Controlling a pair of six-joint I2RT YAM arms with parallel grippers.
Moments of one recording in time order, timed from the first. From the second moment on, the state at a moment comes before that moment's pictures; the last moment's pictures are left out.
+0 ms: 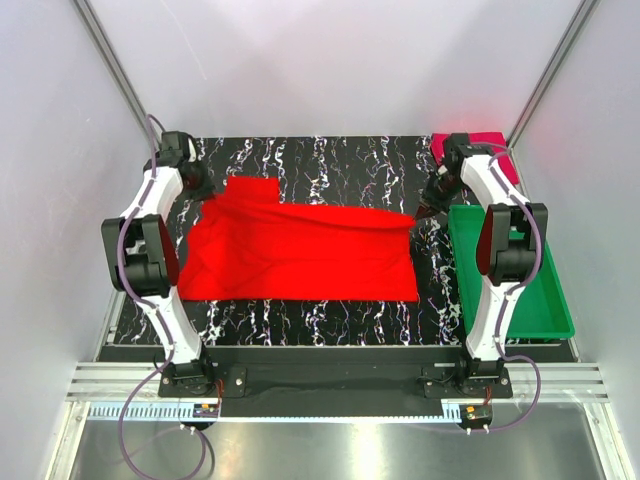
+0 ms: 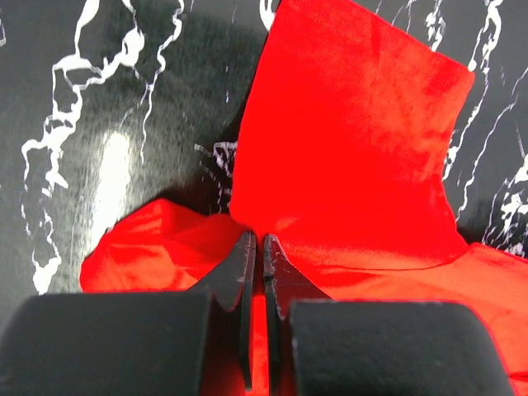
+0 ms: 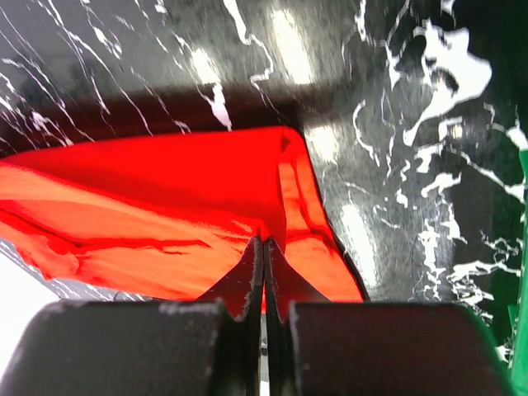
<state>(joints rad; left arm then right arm) 0.11 1.93 1.59 -0.61 0.13 -0.30 0.03 2.08 1.76 -1.00 -0.30 0.48</state>
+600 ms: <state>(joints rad) 0.11 1.80 1.40 -0.66 0.09 -0.28 0.03 2.00 1.57 -0.93 -0.33 0.48</state>
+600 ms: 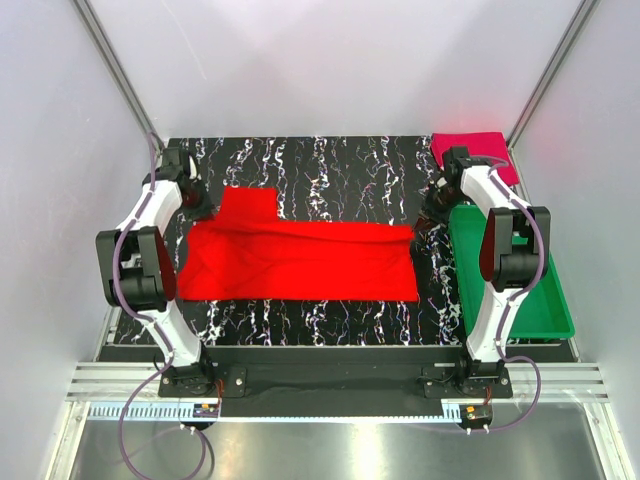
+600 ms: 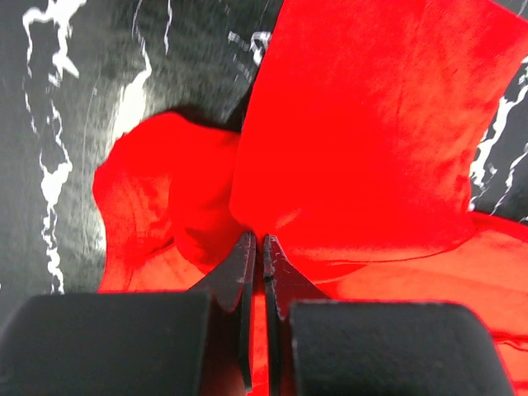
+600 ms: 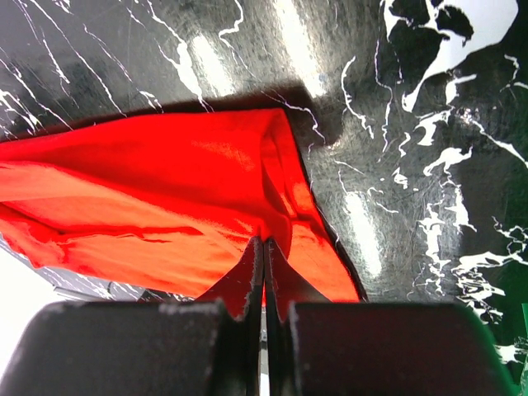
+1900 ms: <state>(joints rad) 0.10 2.29 1.92 -0.65 0.19 -0.24 0.03 1.94 1.59 -0.92 -0.41 0.46</state>
